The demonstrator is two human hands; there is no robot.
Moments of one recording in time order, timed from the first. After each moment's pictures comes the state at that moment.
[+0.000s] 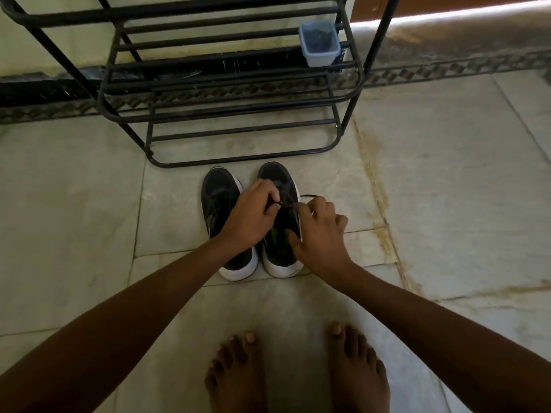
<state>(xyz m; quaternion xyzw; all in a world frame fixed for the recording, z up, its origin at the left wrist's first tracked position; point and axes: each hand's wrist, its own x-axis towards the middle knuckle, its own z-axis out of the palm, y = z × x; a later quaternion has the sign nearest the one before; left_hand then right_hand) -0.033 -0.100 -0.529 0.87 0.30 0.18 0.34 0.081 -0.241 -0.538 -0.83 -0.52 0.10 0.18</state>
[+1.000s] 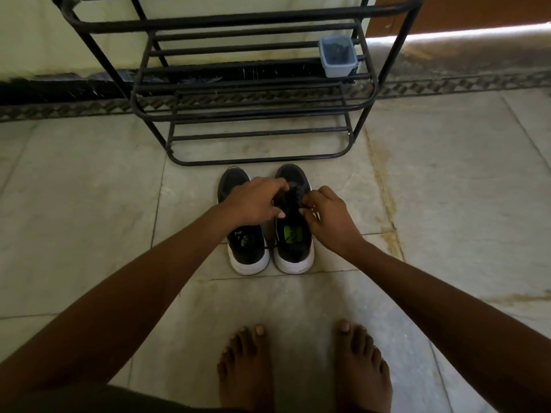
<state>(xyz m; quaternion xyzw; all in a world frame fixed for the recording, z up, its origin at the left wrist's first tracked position) -0.040 -0.070 -0.479 0.91 0.31 -0.11 0.25 0.107 -0.216 -0.531 -0.76 -0.56 0.17 0.29</state>
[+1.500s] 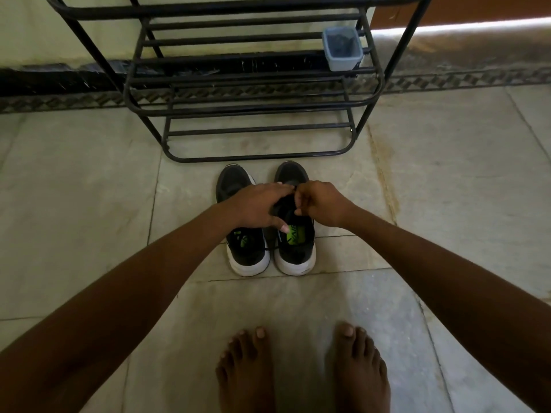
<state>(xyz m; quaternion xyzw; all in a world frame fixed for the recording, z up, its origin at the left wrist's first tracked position) -0.039 -0.052 -0.517 0.93 0.20 -0.15 0.25 0.133 -0.165 -0.521 -0.71 -0.60 0.33 0.17</state>
